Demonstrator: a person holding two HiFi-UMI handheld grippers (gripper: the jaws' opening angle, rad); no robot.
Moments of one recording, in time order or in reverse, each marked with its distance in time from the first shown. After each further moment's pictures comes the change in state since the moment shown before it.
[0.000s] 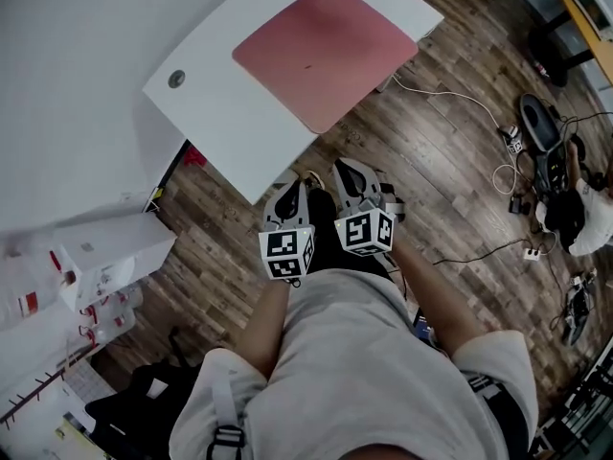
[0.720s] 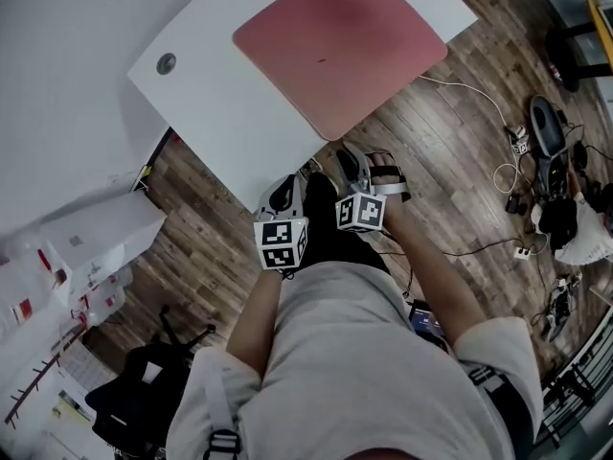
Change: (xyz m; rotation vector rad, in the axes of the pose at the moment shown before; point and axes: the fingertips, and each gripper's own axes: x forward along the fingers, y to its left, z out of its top) left arm 0.067 0.059 -0.044 -0.066 0.159 0.025; right arm 0.120 0.021 -0.087 -0.462 0.213 0.138
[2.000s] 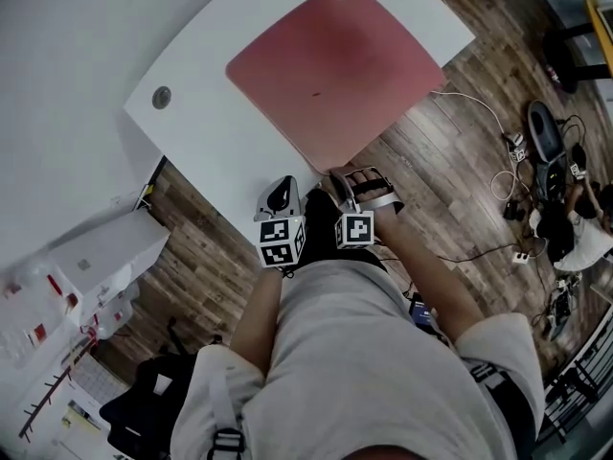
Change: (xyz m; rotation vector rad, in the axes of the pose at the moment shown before) left arm 0.060 0.023 0.048 -0.032 0.034 0.008; right arm 0.033 0.006 -0.003 -0.242 0.032 0.155
